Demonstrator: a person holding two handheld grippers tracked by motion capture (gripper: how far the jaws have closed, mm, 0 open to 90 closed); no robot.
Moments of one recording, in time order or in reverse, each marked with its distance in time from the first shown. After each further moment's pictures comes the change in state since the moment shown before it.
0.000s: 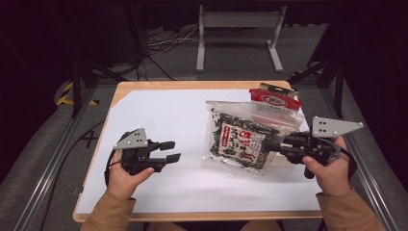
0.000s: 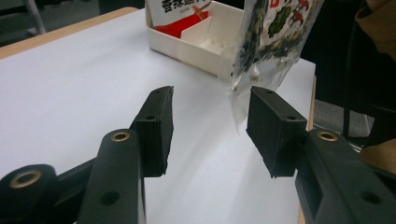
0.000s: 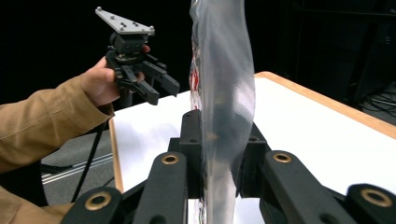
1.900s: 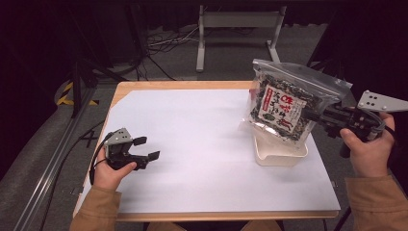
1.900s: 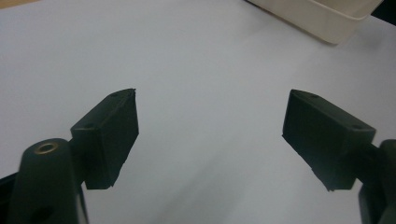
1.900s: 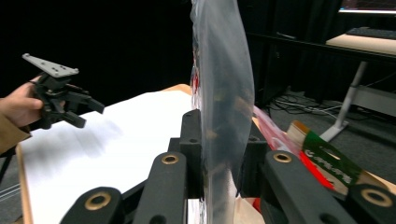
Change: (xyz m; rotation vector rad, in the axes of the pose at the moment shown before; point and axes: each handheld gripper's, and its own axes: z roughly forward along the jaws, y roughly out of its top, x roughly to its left) left arm 0.052 -0.047 -0.017 0.091 0.232 -0.124; right arm -0.047 0.029 -0.070 -0.031 -0.311 -0.010
